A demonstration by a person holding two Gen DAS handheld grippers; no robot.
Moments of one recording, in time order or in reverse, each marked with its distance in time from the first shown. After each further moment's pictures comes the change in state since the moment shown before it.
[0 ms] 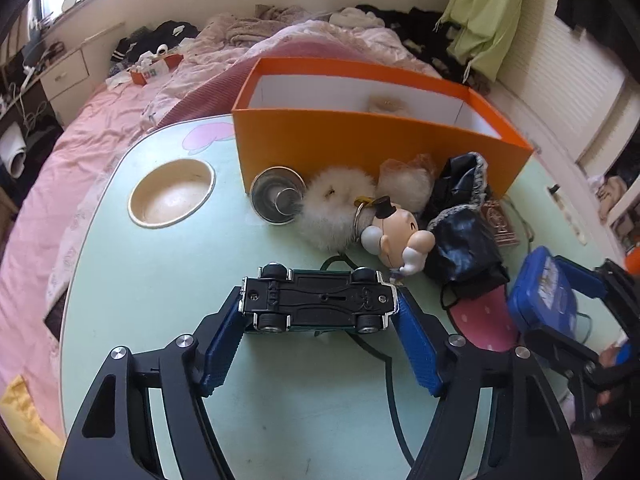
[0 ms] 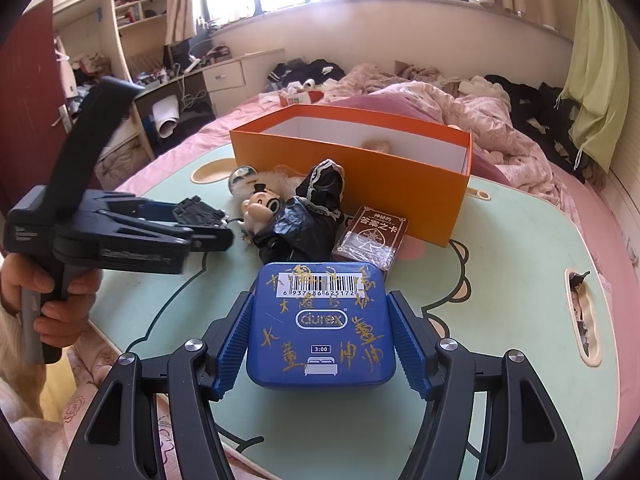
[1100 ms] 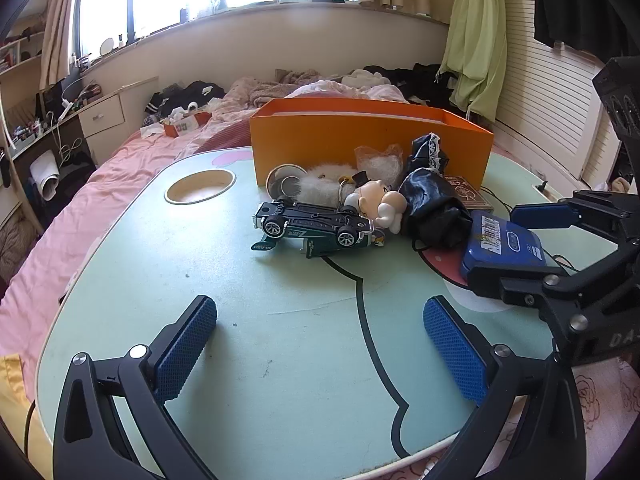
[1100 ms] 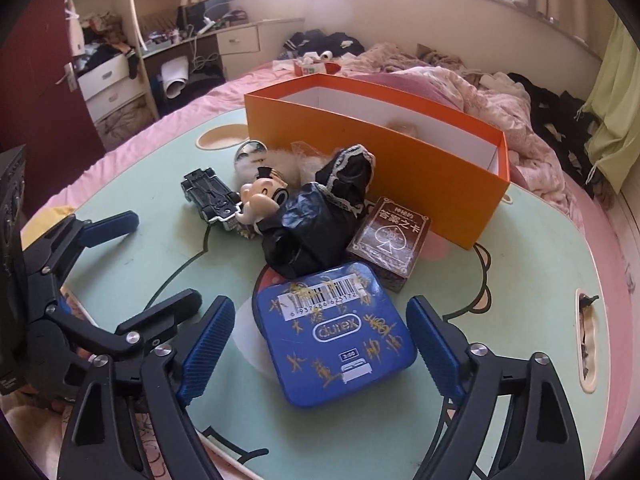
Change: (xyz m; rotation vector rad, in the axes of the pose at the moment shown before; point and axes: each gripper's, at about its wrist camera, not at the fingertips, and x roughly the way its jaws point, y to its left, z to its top) left arm -0.030 -0.028 -0.077 0.022 -0.265 0.119; right arm 0.027 0.014 0.012 -0.092 0.116 -0.016
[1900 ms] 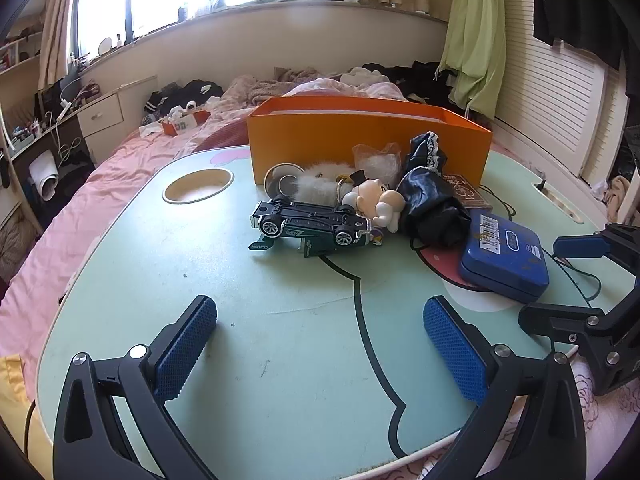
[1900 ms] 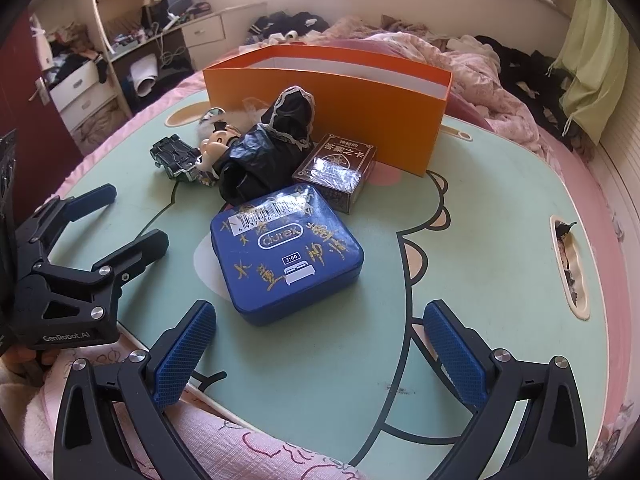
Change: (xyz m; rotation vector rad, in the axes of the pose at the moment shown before) left arm 0.001 0.001 -0.001 0.003 0.005 -0.004; right arm -0.016 -0.018 -0.034 0.106 0.072 -0.044
